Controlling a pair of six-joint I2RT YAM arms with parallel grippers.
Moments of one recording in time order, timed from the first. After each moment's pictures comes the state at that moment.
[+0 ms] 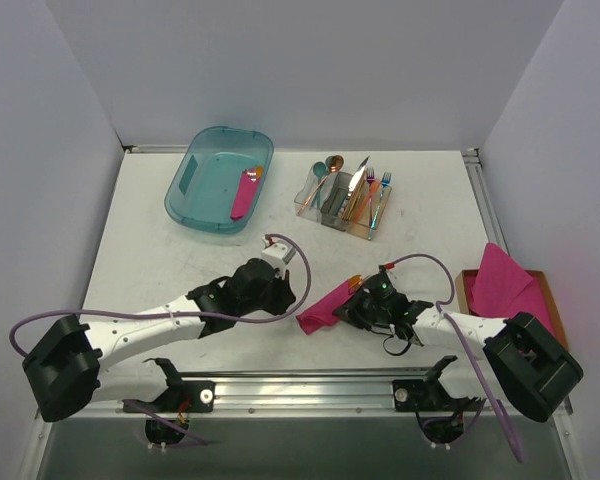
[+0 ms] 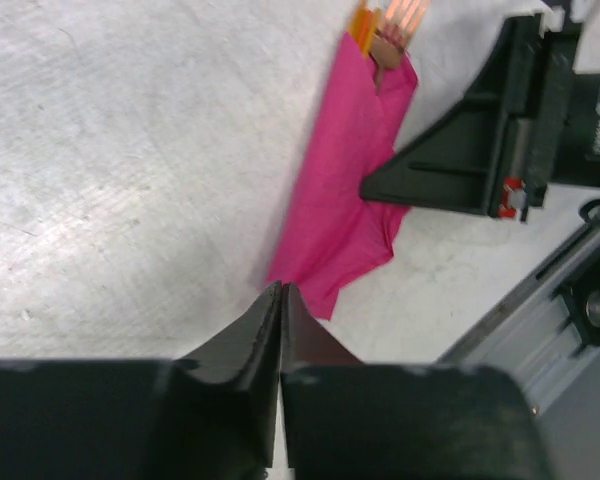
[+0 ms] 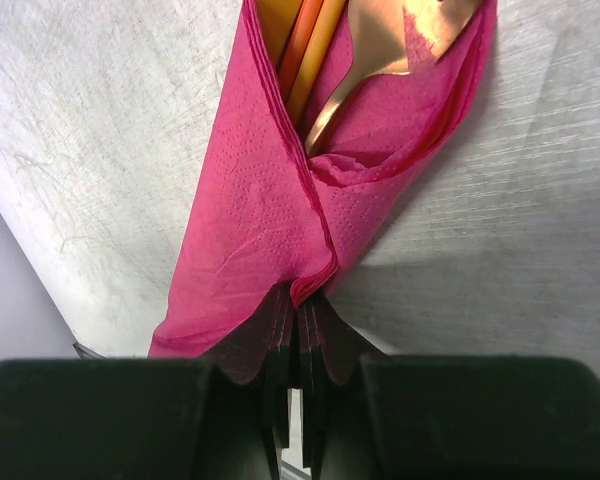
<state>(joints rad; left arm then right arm) -0.99 1.20 0.66 -0.08 -0.11 -0.54 0.67 1.24 0.28 0.13 -0.05 1.26</state>
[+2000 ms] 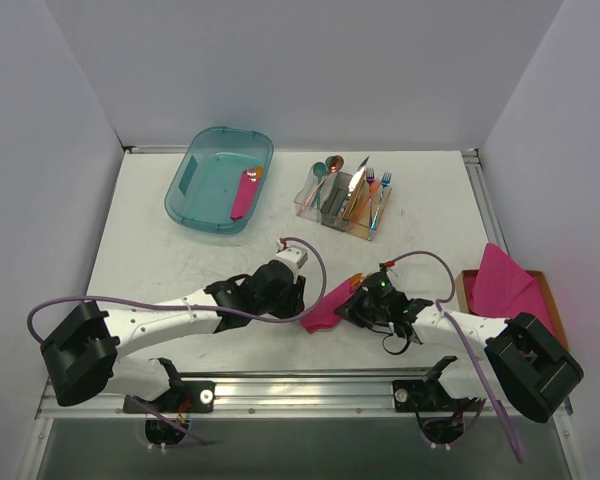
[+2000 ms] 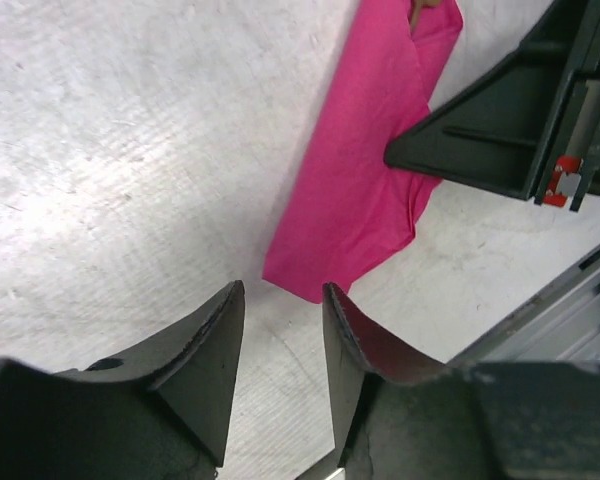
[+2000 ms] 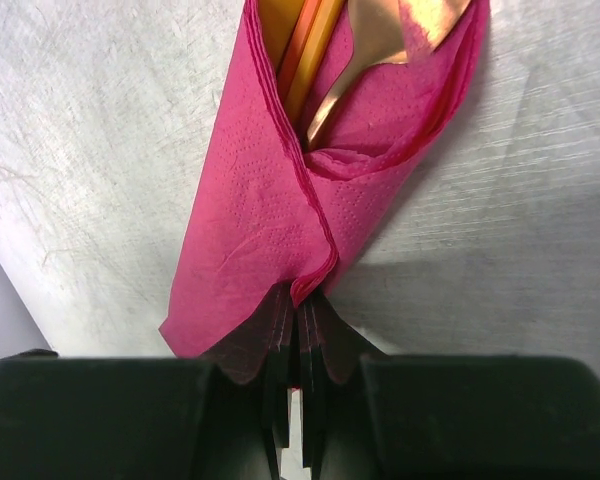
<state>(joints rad) -1.02 1.32 0.75 -0.18 -0.15 -0.56 0.67 1.24 0.30 0.08 -0.01 1.23</state>
